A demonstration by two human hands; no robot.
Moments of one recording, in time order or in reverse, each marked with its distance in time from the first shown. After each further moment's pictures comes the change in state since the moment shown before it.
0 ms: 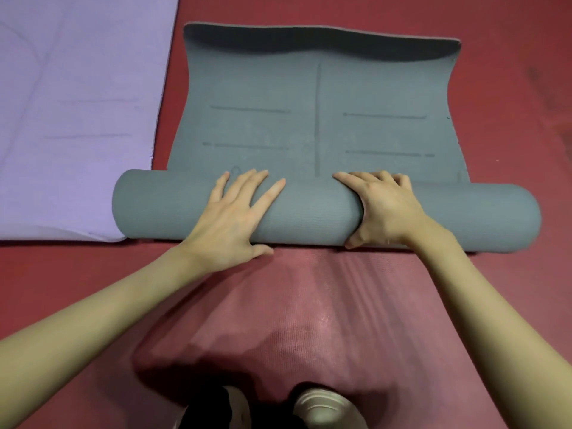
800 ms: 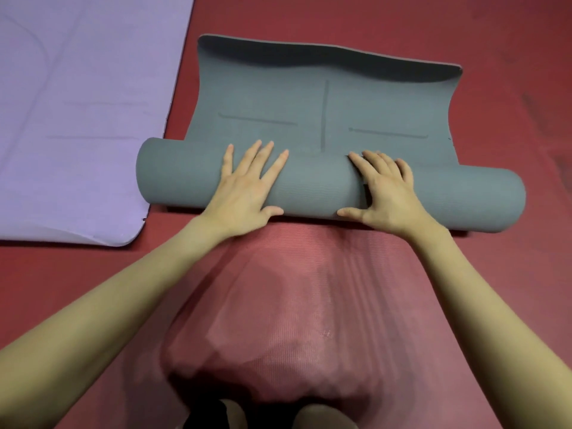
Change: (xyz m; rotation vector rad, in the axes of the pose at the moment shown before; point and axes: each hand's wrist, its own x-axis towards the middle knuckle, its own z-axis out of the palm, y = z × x) left_hand 0.052 -0.025 0.009 -0.014 0.096 -0.072; right_hand 0.035 0.018 0.005 0.066 0.238 0.025
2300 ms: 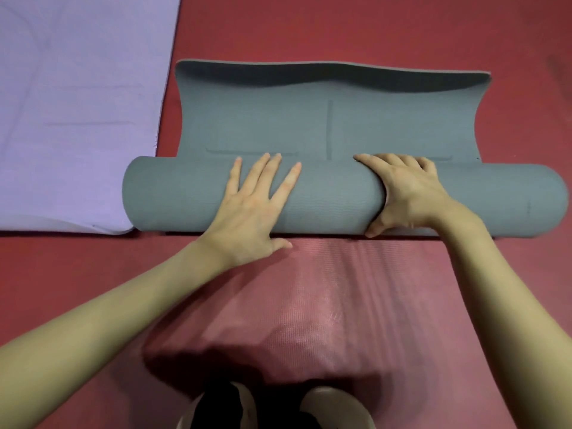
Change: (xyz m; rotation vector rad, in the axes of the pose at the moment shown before) left_hand -0.044 0.037 -0.012 0.070 -0.106 0.031; right_hand -0.017 -0.002 -0.015 -0.049 -0.239 0.030
